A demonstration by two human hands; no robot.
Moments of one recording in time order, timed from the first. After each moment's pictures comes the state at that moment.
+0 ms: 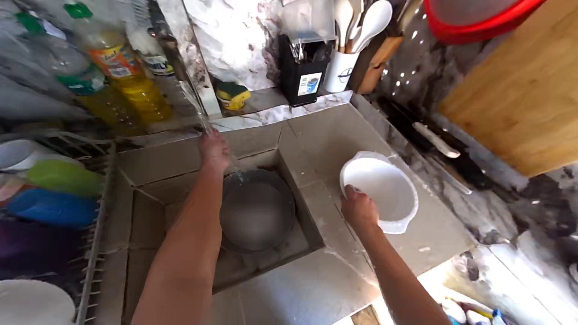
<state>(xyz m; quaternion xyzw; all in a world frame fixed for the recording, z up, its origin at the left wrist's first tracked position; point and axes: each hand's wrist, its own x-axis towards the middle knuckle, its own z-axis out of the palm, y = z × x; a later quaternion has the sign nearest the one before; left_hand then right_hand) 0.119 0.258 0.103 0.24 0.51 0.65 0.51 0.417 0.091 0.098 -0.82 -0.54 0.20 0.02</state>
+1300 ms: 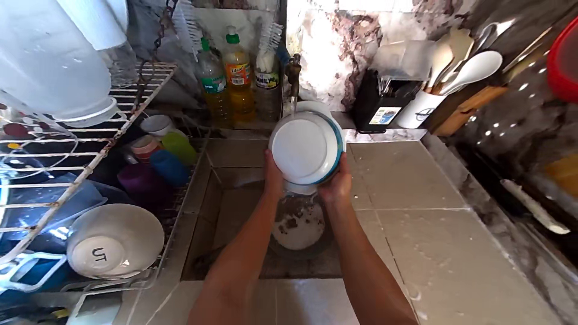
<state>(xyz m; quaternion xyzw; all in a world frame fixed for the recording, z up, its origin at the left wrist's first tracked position) 0.102 0.188 0.076 0.31 0.51 0.67 0.43 0.234 0.186 0.105 -0.30 -0.22 0.64 0.67</state>
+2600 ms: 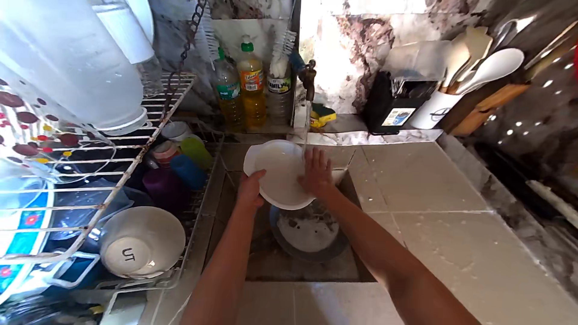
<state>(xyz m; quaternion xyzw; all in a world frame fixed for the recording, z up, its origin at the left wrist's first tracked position) 0.030 0.122 0.120 0.20 0.53 0.66 0.49 0.188 0.216 0.088 -0.55 -0.81 0.17 0.08</state>
